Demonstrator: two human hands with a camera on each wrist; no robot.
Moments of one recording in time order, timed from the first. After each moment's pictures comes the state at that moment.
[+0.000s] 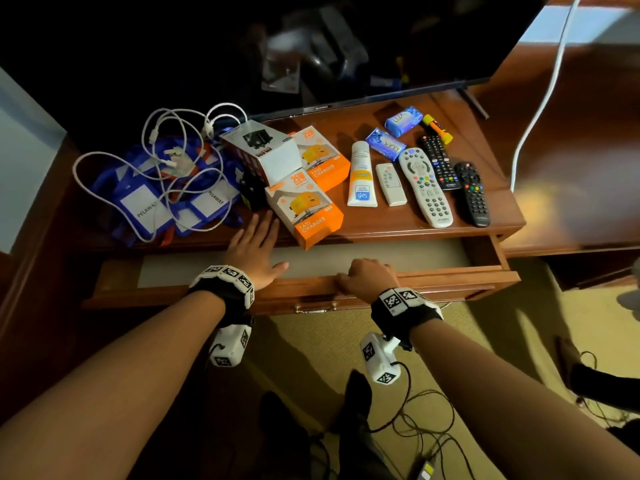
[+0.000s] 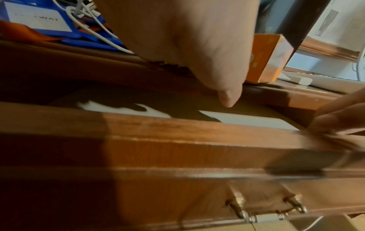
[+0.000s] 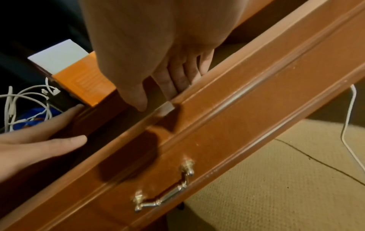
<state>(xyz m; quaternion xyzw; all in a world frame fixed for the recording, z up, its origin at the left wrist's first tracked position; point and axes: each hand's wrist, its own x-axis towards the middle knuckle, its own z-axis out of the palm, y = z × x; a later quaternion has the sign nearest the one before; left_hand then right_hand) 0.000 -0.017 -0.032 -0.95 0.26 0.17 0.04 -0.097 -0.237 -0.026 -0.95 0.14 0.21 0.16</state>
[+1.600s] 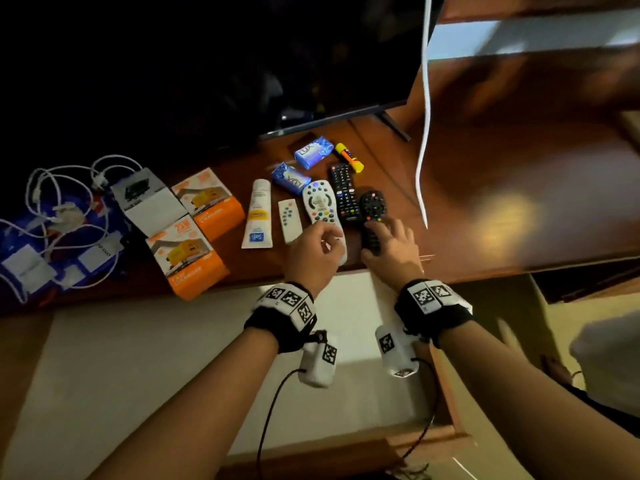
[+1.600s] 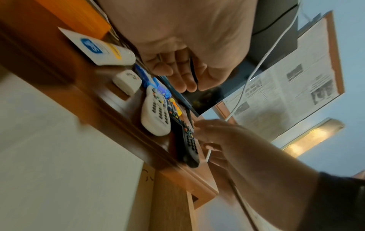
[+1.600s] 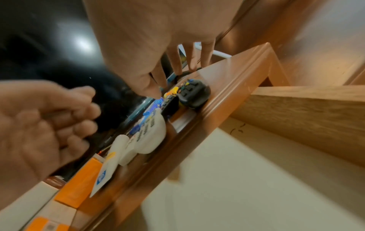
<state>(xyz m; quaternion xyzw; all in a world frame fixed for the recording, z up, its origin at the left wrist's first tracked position) -0.057 -0.334 0.034 -0.86 0.14 0.04 -0.49 -0.096 -0.484 0.014 -0.95 0.18 -0.03 0.25</state>
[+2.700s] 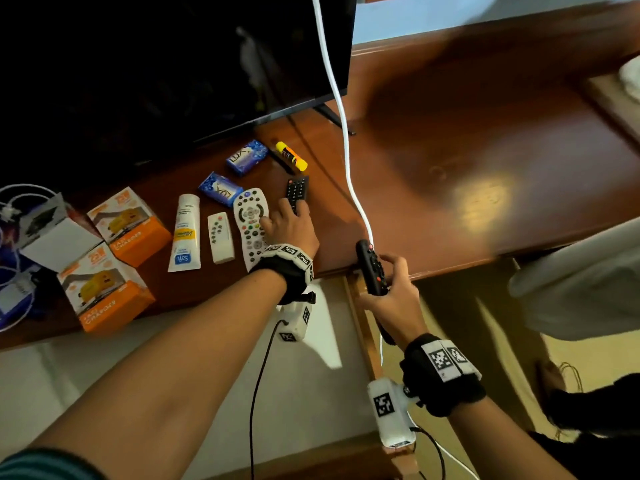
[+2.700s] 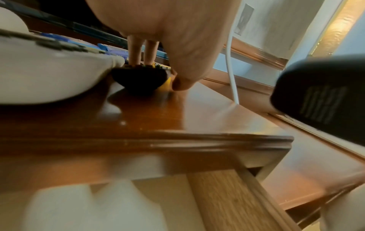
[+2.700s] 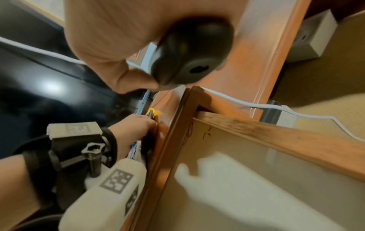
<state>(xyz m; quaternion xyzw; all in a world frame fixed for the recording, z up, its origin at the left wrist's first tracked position) -0.005 -0.468 -0.005 -0.99 0.16 0.01 -0.05 -0.183 -0.566 0.003 -0.76 0.32 -0.04 0.57</state>
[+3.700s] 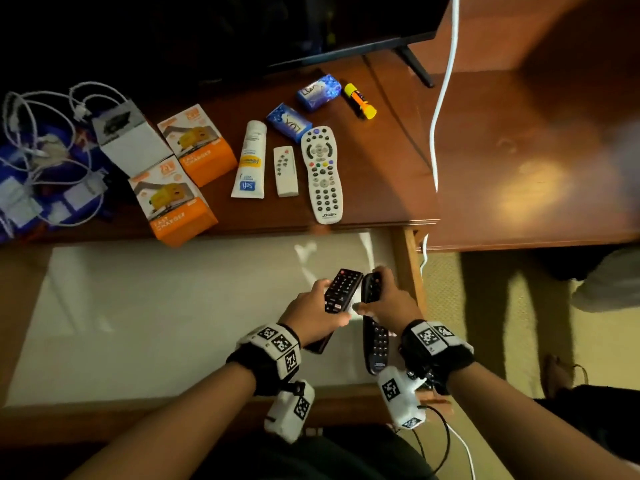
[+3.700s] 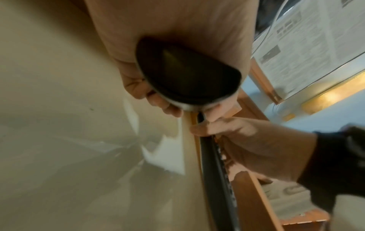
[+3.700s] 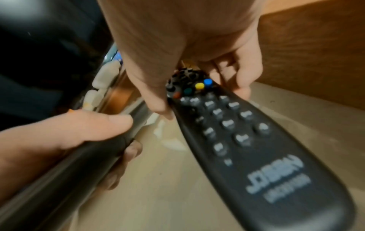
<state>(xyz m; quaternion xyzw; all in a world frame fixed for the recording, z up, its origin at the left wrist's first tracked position) -0.158 -0.310 -0.045 -0.87 0.06 0.39 -0.29 -0.196 -0.476 -0.051 -0.83 0.28 0.27 0.40</state>
